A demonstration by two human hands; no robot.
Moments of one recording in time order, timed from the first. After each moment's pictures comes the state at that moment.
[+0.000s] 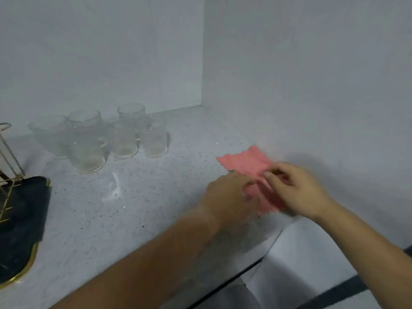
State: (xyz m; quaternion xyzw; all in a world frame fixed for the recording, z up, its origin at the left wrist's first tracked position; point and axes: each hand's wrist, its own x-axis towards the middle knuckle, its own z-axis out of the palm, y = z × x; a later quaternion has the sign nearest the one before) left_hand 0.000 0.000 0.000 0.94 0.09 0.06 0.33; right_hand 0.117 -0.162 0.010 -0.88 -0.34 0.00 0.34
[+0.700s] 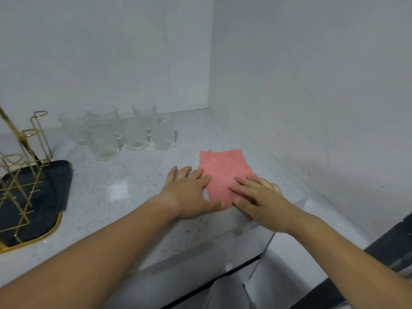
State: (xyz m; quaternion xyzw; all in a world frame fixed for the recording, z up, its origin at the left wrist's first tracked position) left_hand -0.058 0.042 -0.001 0.98 0.17 -0.10 0.09; right_hand 0.064 -0.155 -0.012 -0.87 -0.46 0.11 0.13
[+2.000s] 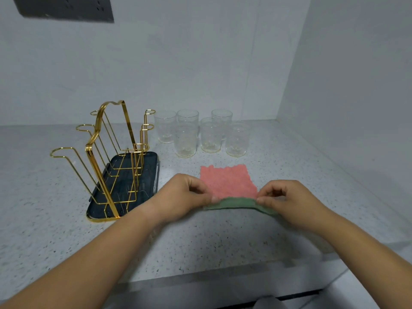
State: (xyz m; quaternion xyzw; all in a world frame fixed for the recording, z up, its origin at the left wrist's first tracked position) left_hand -0.211 0.136 0.016 0.81 0.27 0.14 0.50; right_hand 0.014 -0.046 0.012 -0.75 -0.52 0.19 0.36
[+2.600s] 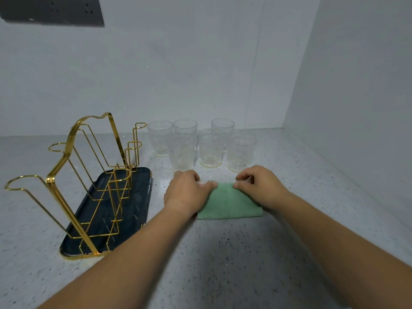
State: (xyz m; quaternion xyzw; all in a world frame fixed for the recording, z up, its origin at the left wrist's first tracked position) left_hand -0.122 0.190 -0.005 0.80 0.49 0.17 0.29; right_hand 0.062 0.084 -0.002 -0.80 -0.51 0.11 0.30
